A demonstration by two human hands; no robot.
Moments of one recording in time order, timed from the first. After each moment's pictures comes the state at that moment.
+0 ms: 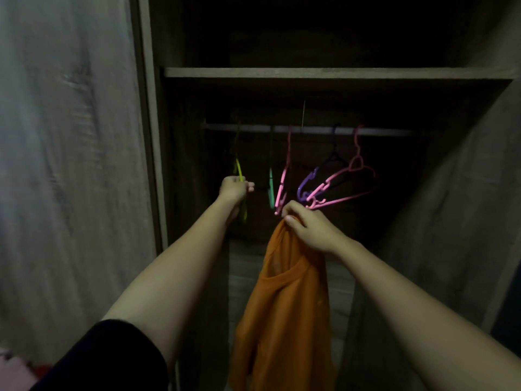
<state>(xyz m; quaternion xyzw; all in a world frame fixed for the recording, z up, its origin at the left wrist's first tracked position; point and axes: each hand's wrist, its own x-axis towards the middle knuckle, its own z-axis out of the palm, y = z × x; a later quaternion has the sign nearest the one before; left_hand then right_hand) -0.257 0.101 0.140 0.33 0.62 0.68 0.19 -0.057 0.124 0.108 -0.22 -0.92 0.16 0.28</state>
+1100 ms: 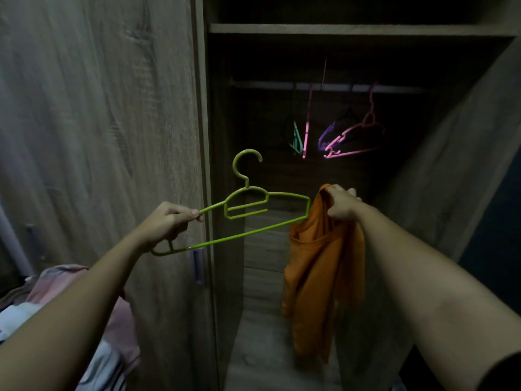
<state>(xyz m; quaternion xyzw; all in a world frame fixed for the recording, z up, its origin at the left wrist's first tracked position) -0.327 -0.189 0.029 0.52 0.65 0.50 0.26 -0.031 0.081 0.058 -0.50 -0.85 0.13 0.08</state>
